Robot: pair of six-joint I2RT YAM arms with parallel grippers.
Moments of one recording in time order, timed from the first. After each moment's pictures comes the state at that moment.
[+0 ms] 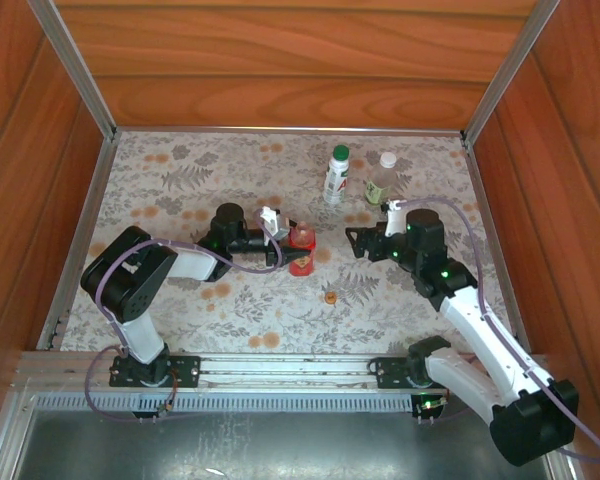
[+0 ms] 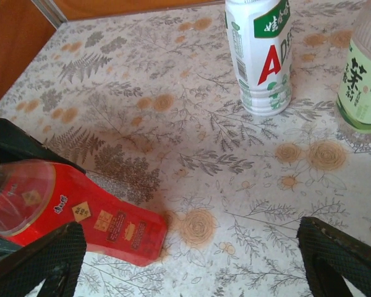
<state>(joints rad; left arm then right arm) -0.62 1.74 0.65 0.92 0.88 0.13 0.39 0.86 0.64 -0.31 -0.24 0.25</state>
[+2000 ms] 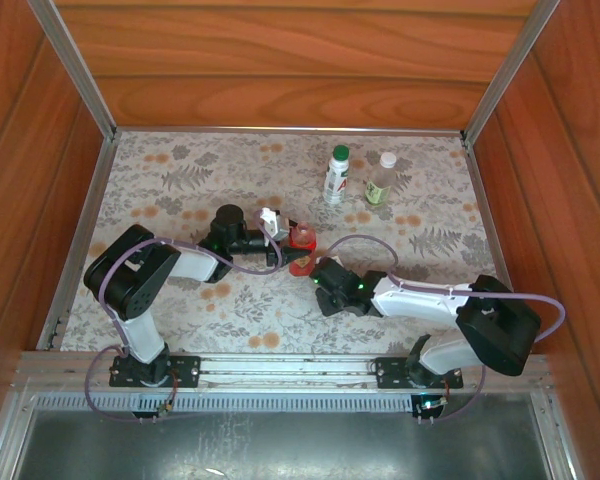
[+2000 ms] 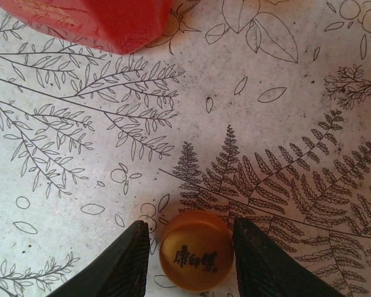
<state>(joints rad) -0.62 1.77 0.65 0.98 0.86 0.13 1.00 1.38 0.59 -0.39 0.20 0.52</state>
